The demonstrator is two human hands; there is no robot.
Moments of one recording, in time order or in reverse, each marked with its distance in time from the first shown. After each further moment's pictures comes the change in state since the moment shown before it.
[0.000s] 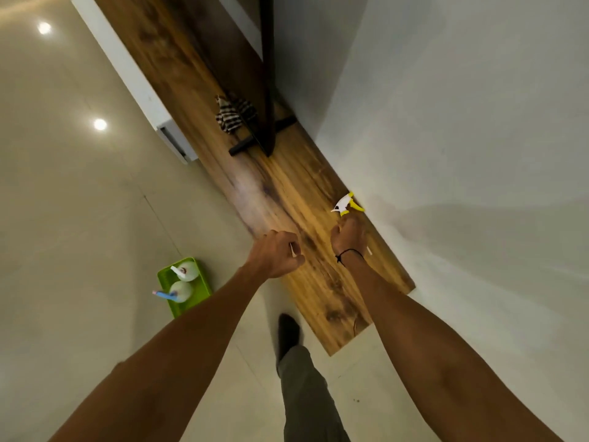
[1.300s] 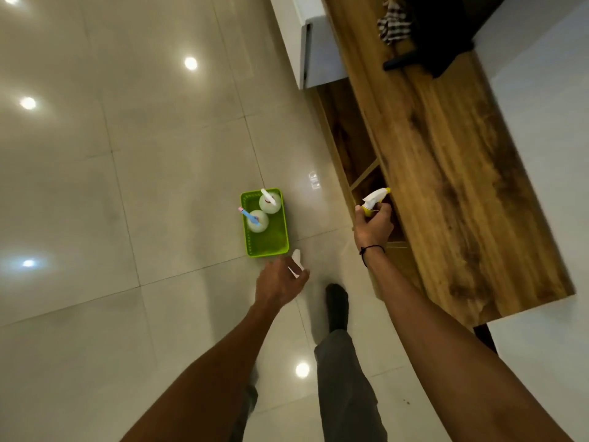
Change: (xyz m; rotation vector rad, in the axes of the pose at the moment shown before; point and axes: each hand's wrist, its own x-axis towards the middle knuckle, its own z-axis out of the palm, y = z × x) left_hand -0.220 -0.280 0.176 -0.409 0.244 -0.679; right_hand -0.149 -0.030 0.290 0.424 0.001 -0.068
